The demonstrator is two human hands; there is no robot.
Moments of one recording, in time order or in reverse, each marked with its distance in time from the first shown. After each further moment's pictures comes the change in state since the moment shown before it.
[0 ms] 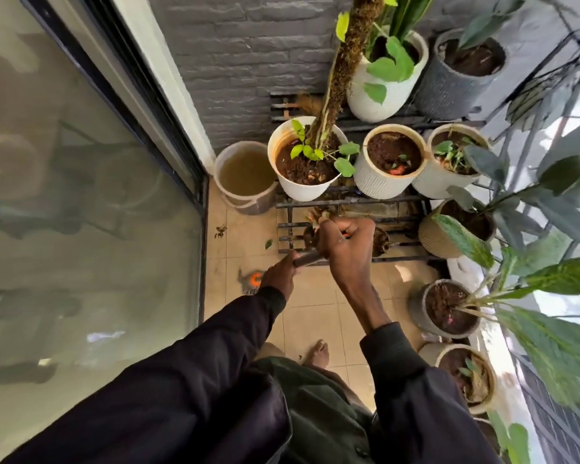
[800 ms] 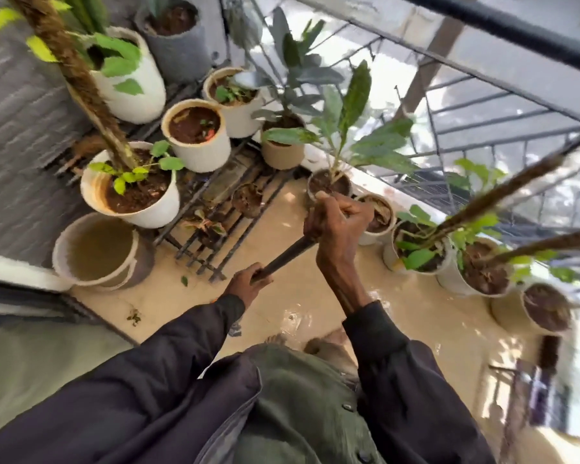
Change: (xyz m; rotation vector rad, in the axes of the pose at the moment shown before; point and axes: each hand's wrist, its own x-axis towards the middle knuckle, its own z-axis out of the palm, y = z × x) left_hand -0.067 -0.047 0.007 0.388 -0.638 0.514; right_hand -0.192 -0.060 -0.005 0.126 1.117 -0.089
